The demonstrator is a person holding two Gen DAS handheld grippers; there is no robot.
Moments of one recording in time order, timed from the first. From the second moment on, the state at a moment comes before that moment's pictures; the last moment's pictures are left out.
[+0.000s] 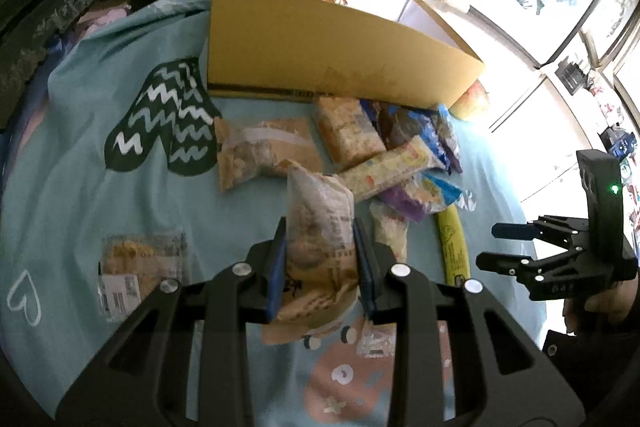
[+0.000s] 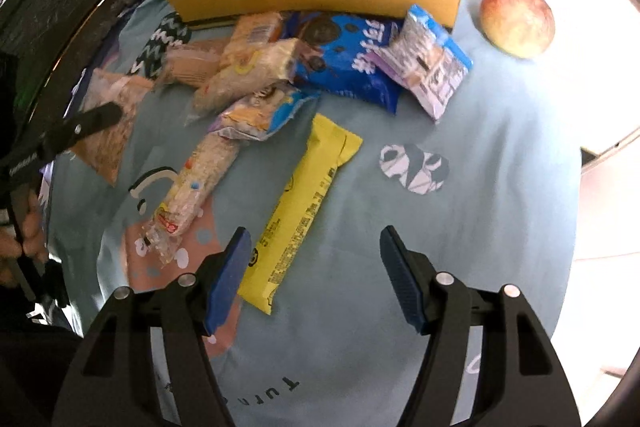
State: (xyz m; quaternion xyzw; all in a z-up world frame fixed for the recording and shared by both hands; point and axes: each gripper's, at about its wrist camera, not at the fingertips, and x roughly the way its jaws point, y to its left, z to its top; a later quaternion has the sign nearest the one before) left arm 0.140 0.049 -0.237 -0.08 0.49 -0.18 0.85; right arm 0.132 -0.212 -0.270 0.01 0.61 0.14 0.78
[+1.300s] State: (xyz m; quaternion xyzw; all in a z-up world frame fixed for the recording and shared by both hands) left arm 0.117 0.030 -0.261 0.02 0.50 -0.20 0.84; right arm 0.110 -0.204 -0.260 -0.02 0.59 0.11 0.80
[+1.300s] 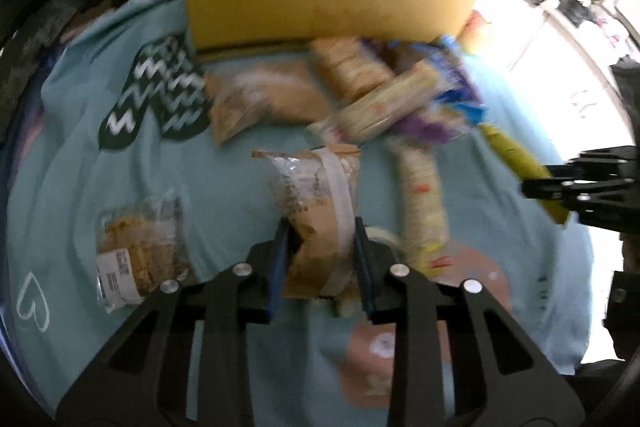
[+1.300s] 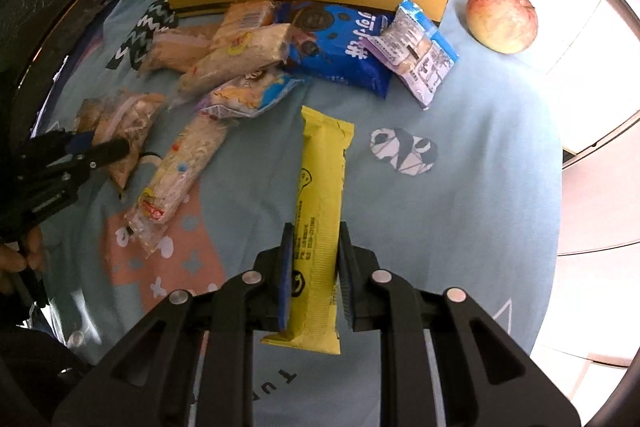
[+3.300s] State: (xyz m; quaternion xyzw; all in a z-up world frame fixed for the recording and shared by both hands) left arm 0.247 0.018 -0.185 -0.03 0.47 -0.13 0.87; right arm 0.237 -0.240 -0.166 0.03 0.50 0.06 0.86
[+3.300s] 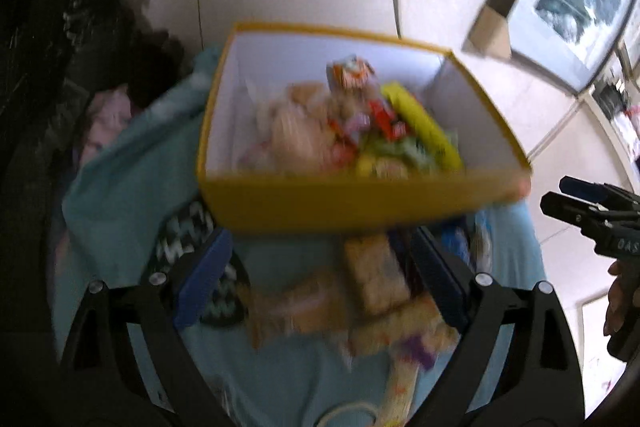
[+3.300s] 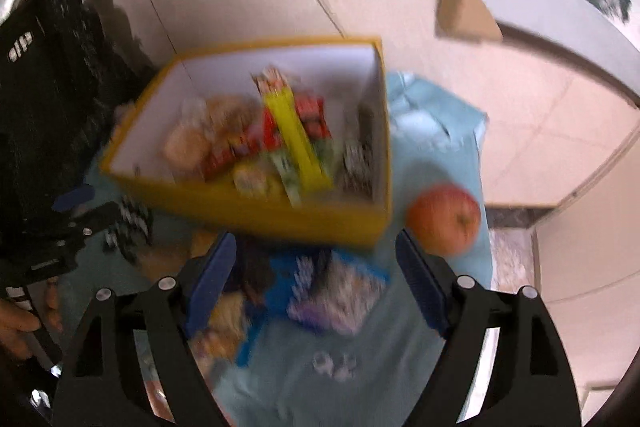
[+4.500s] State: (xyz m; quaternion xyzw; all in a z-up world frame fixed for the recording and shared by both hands) left arm 0.119 -0.043 -0.290 0.11 0.50 -0.23 0.83; right arm 0.257 -0.265 -0.294 0.15 0.60 -0.03 0.78
